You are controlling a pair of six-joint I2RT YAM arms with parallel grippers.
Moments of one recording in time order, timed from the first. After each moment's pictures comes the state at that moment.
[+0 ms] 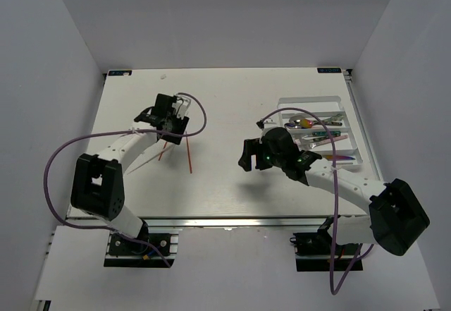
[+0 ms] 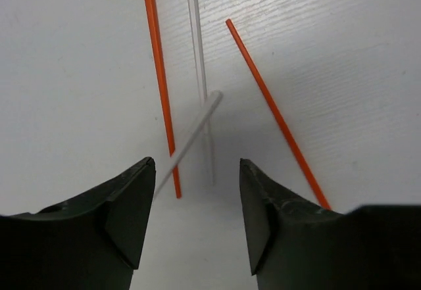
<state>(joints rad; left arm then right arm) -0.33 1.55 1.09 -0.48 -0.17 0.12 0.74 1.28 0.73 -0.10 -0.04 0.44</state>
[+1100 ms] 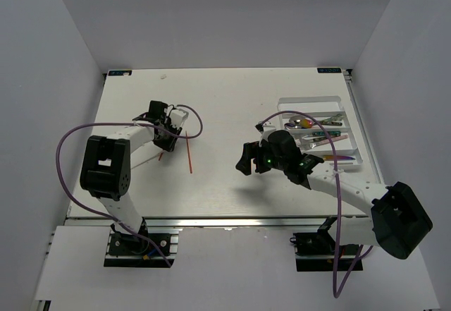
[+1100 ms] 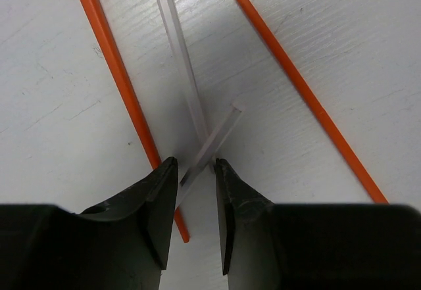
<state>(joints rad) -0.17 1.76 1.05 -0.40 0.11 0.36 0.74 1.25 0.67 -0.03 -0.16 0.43</state>
